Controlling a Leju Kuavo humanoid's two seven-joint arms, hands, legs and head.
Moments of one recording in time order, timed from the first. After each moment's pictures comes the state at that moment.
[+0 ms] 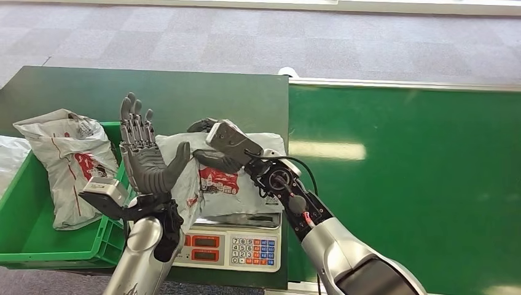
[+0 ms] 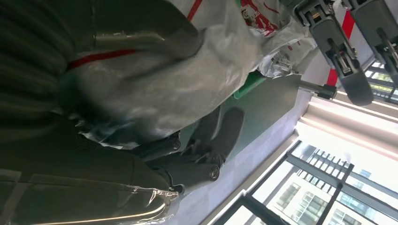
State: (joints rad) left arm -0.30 -0.18 -0.33 -1.48 0.07 0.47 -0.68; right arm -0.84 0.35 0.59 -0.56 0.25 0.26 -0.37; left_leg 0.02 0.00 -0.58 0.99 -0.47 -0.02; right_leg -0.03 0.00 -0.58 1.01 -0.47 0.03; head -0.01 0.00
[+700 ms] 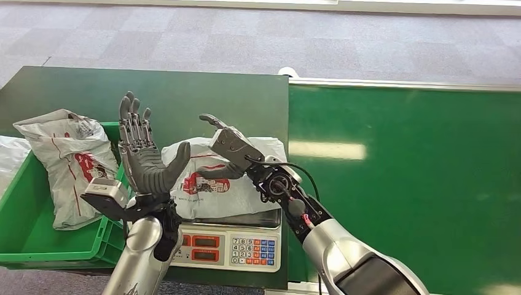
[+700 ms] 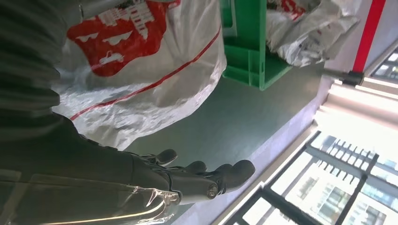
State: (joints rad) left arm -0.28 -0.18 -0.32 -1.49 0.00 0.46 -0.67; right arm -0.82 0.32 0.61 -0.49 0.24 0.14 -0.40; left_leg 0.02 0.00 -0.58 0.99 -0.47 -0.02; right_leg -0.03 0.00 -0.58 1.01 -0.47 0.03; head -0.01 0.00
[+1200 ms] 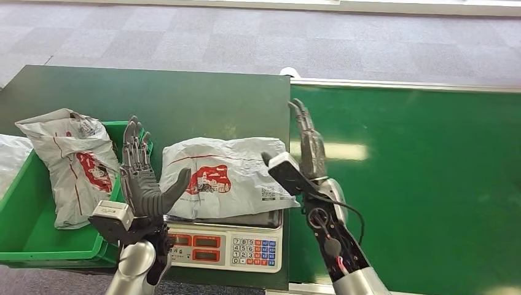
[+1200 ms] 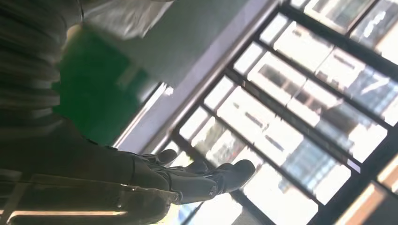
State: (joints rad) left arm -0.14 -0.14 -0.30 -1.55 -0.12 0.43 -0.63; right arm -0.41 0.17 0.39 -1.07 0.60 -0.35 -0.40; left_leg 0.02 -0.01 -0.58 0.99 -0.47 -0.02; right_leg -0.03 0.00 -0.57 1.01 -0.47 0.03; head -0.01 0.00
